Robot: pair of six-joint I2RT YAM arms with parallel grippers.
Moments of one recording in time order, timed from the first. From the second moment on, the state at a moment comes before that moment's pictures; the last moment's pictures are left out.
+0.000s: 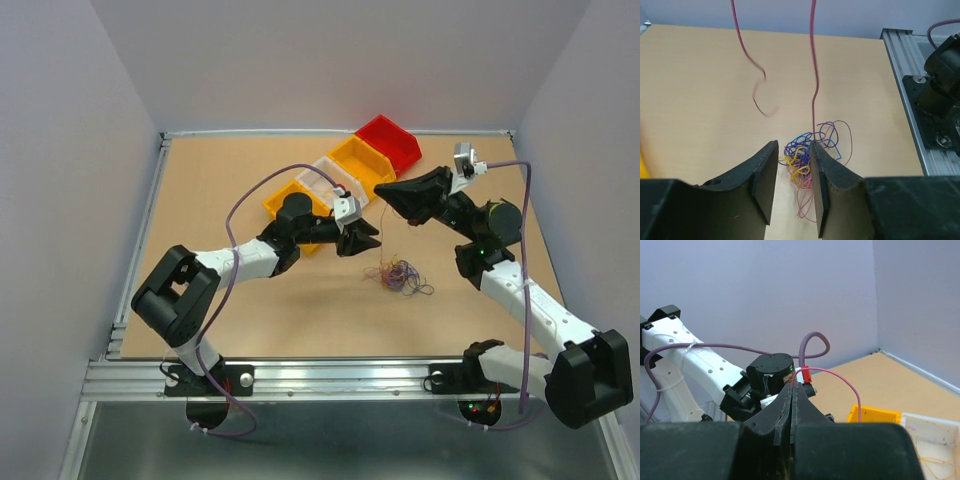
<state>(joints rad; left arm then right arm) -0.71 1.62 0.87 0.71 0.79 0.01 0.35 1.10 0.75 0.94 -0.73 0.61</state>
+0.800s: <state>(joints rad) -0.75 1.63 0.87 0.68 0.83 0.08 0.36 1.10 0.74 1.03 -0.73 0.65</state>
